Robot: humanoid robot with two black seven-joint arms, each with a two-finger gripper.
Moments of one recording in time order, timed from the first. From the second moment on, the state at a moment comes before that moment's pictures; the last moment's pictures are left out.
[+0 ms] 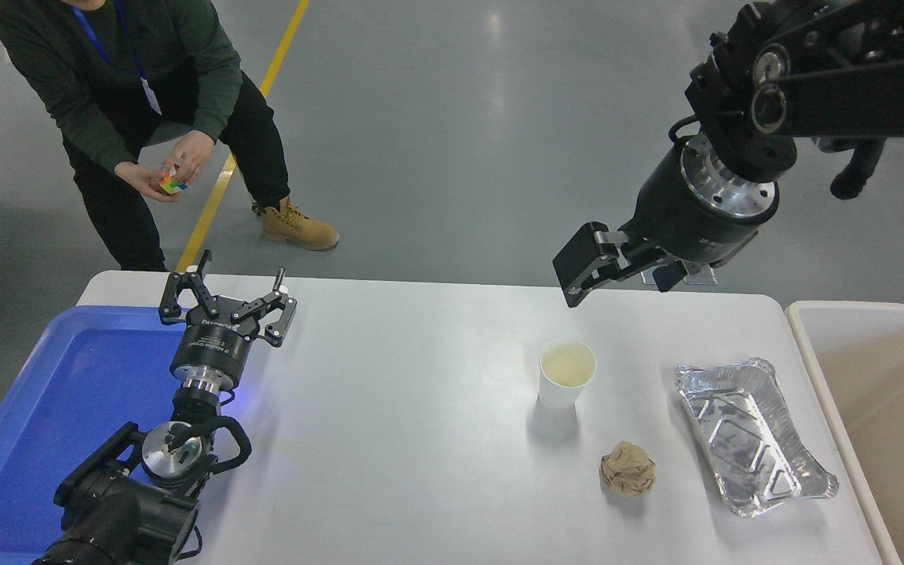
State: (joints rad) left arm -0.46 0.07 -1.20 -0.58 -0.22 -0.67 -0.15; right arm 2.47 -0.14 -1.30 1.54 -0.04 0.76 0.09
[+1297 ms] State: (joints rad) left arm -0.46 0.07 -1.20 -0.58 -0.22 -0.67 -0.15; right arm 1.99 -0.01 -1.30 1.06 -0.03 0.70 0.08
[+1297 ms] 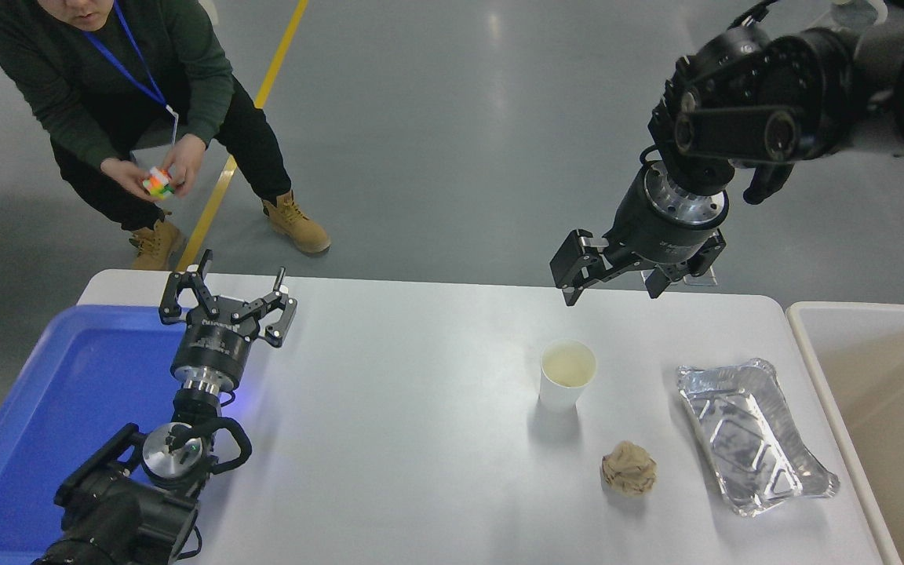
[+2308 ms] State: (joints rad) left arm -0.46 0.07 -1.20 -0.58 -0.22 -0.67 -0.15; right arm 1.46 0.00 -1.21 0.70 -0.17 0.48 0.08
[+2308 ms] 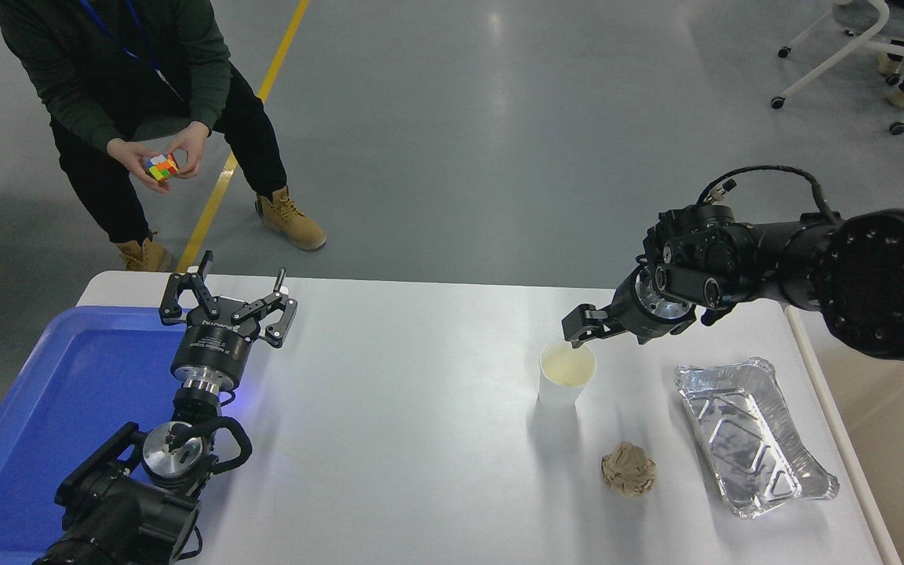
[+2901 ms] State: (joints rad) left arm -0.46 0.07 -1.20 -0.58 -0.22 -0.67 -0.15; right arm 1.35 0.00 -1.17 0.63 -0.21 0.44 0.07
